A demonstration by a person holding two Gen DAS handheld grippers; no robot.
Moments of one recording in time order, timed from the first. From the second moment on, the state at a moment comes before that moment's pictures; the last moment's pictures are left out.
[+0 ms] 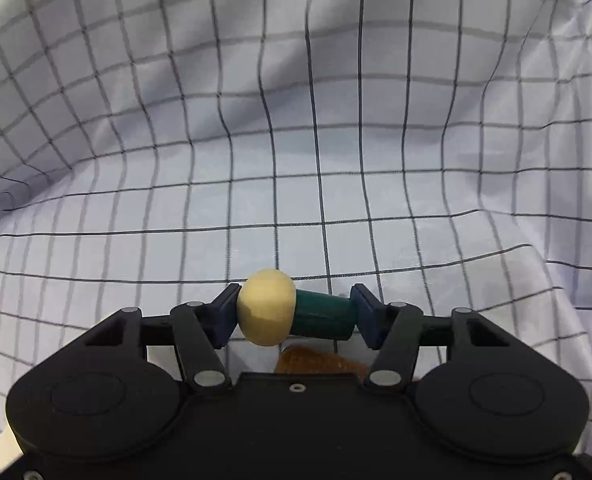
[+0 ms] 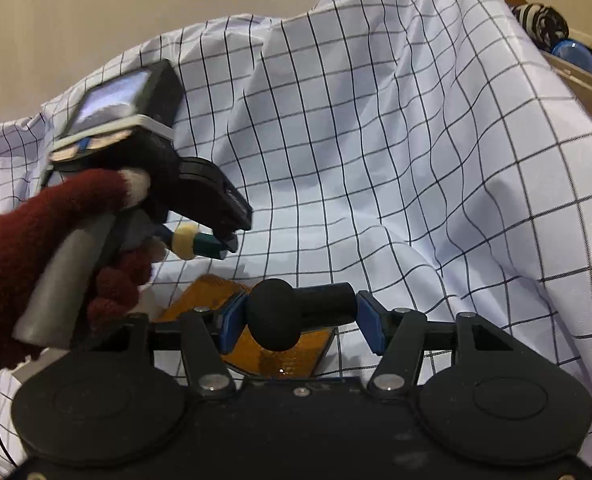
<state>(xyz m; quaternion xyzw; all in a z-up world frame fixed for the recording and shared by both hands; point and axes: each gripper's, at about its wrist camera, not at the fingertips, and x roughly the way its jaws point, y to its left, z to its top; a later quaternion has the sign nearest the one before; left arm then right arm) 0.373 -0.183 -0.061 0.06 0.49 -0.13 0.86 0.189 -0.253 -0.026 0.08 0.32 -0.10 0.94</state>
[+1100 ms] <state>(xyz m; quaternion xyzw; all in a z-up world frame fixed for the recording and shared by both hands) 0.061 -0.020 0.022 0.01 0.38 -0.13 0.91 -0.008 -0.181 0.049 0.11 0.25 -0.04 0.96</state>
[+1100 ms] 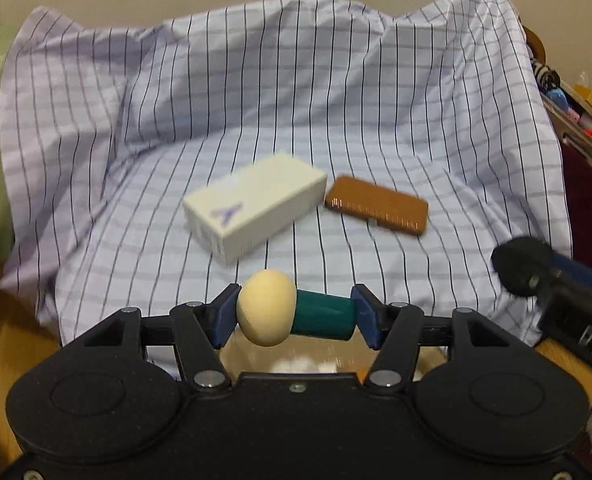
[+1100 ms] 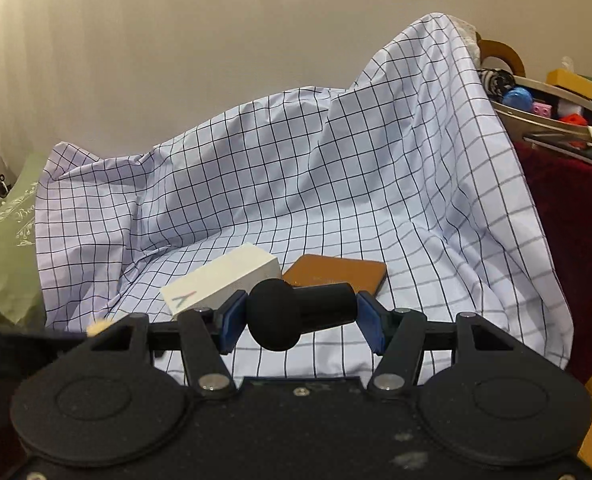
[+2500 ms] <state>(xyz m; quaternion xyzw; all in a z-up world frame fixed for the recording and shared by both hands) 0.010 -0.004 -0.041 0.01 0.43 -0.07 0.90 -0.018 -0.156 0.004 0.12 0.36 -0.04 0.92</state>
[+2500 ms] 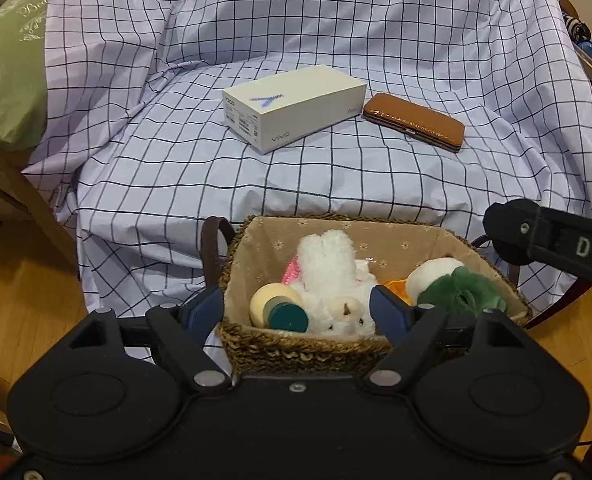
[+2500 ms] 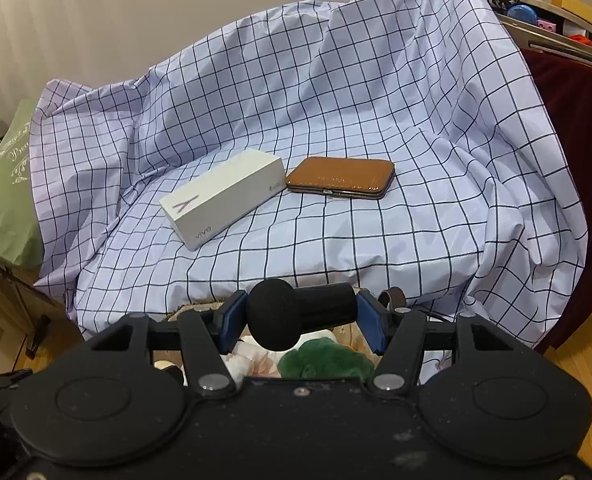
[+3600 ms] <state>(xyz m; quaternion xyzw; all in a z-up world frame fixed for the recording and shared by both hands) 0.004 0.020 -0.041 -0.02 0.41 0.00 0.91 -0.012 -0.138 -0.008 0.09 0.40 -0.01 0.91</state>
